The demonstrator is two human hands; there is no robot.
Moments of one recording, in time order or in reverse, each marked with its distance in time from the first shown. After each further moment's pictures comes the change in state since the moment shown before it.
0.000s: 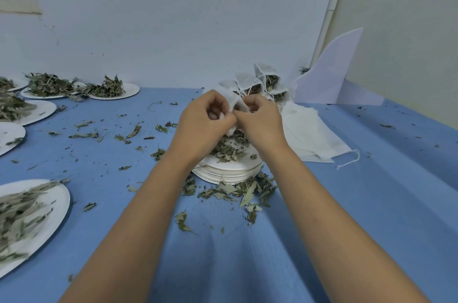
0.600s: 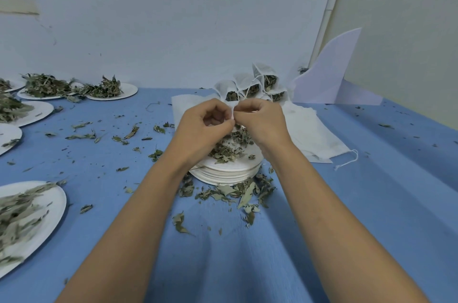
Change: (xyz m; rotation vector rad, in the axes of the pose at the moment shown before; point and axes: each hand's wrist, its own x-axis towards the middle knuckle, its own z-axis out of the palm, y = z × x) left_hand -0.003 -0.006 -0.001 -0.105 -0.101 0.041; right_hand 0.000 -0.003 -0.009 0.035 -0.054 0.016
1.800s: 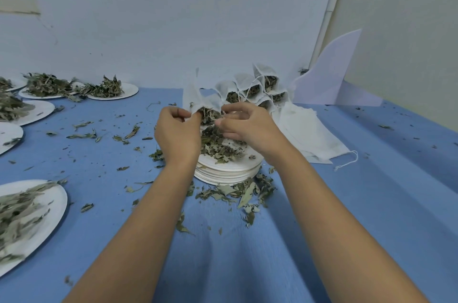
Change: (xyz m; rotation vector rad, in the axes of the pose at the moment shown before) left_hand 0.005 -0.015 0.005 0.096 0.697 -0.395; right_hand -0.002 0.003 0.002 0.065 -0.291 0.095
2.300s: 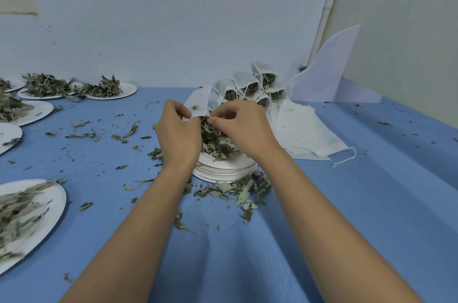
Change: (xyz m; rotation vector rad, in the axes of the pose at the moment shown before) left_hand -0.007 -0.001 -0.004 0.108 -0.087 0.191; right_hand -0.001 -0.003 0.013 -0.464 0.173 -0.316
